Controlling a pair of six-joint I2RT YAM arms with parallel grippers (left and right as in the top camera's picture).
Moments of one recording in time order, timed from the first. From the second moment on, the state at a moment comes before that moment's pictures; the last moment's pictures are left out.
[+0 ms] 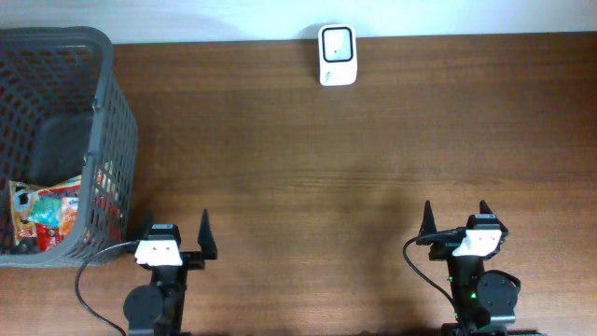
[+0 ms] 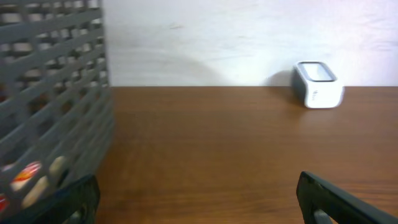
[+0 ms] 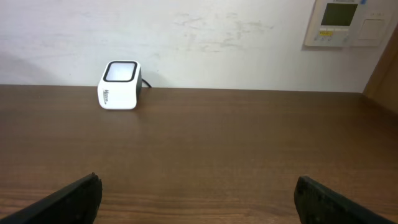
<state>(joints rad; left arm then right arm) 0.00 0.01 0.02 -0.08 0.02 -0.02 -0.01 0.01 0.01 -0.07 0.03 -0.03</state>
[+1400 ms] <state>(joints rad) 0.23 1.22 1.83 -1.16 -0.23 -0.33 -0.01 0.01 0.01 -0.07 0.04 -0.03</state>
